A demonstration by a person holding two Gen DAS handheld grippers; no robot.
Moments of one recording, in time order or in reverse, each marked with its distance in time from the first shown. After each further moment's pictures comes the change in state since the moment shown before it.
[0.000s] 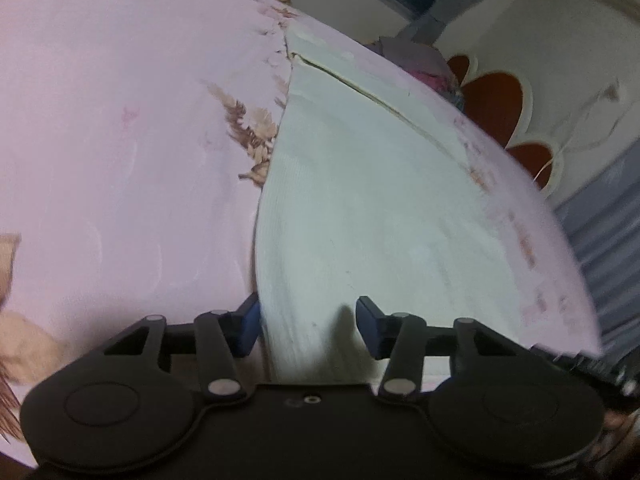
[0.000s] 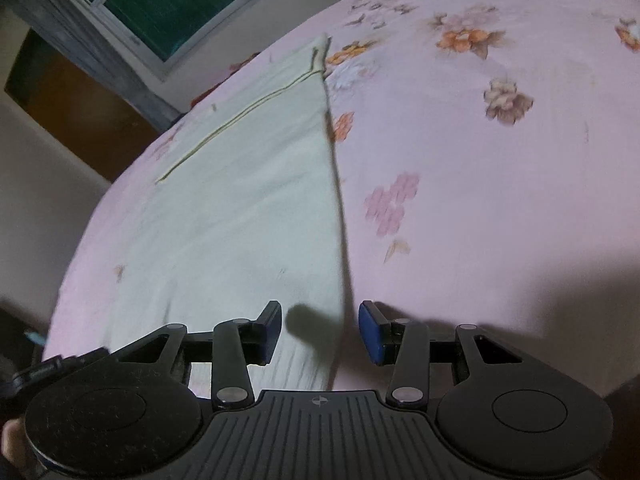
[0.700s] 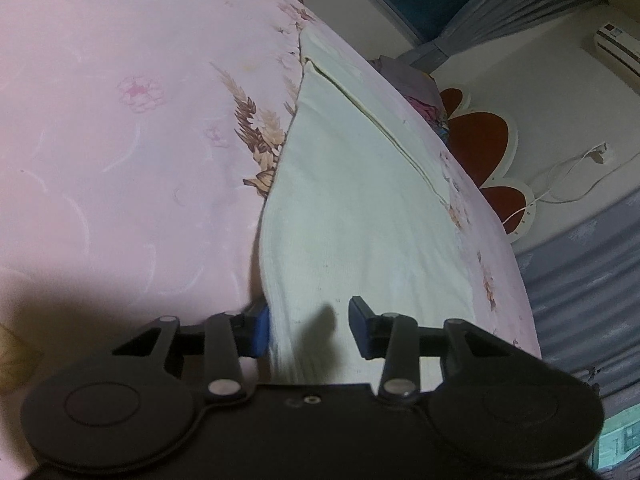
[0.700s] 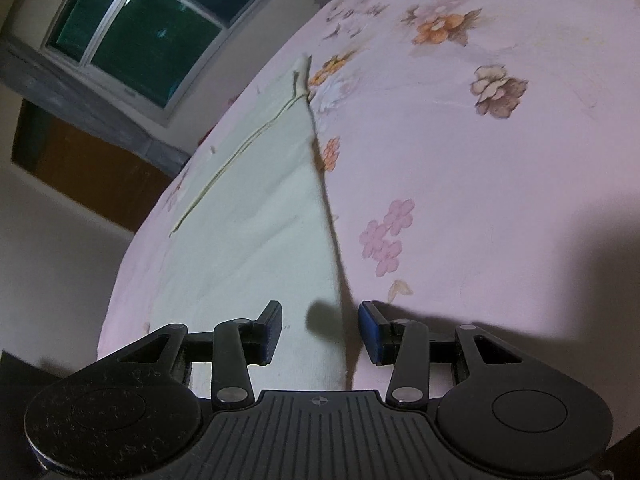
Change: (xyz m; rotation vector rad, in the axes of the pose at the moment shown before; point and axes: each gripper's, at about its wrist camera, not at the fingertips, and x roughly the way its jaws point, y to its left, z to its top) left arm 0.019 0.021 0.007 -0.147 -0.016 -0.120; right arm 0.015 -0.024 0.025 0.163 -0.045 0.101
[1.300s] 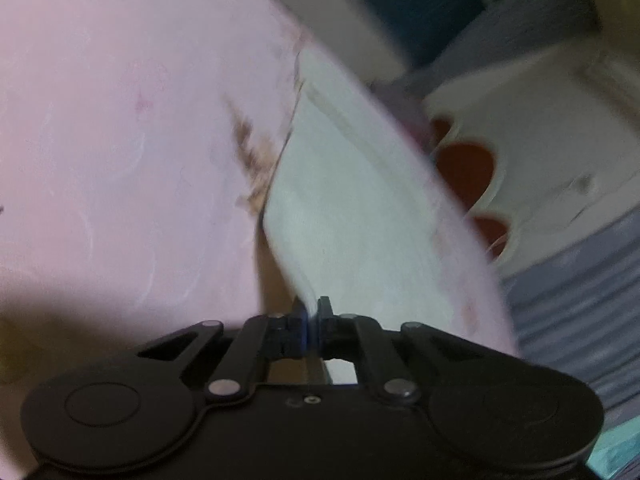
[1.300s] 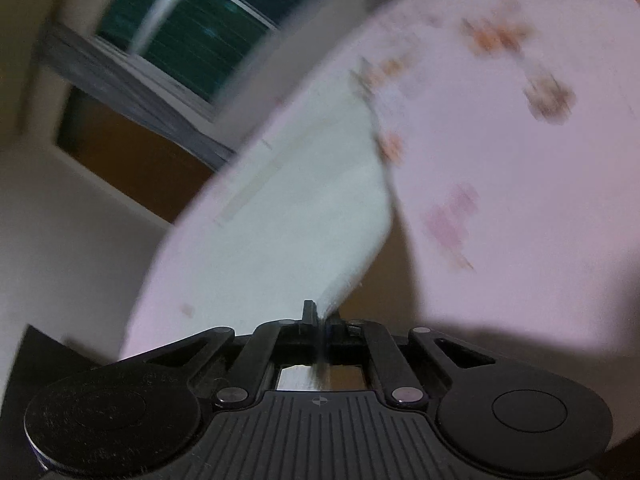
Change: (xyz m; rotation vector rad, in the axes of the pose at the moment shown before) left arm -0.018 0.004 -0.002 -0.059 -0.107 -0.070; right arm -0.021 0.024 -0.017 -0.093 -0.058 0.141
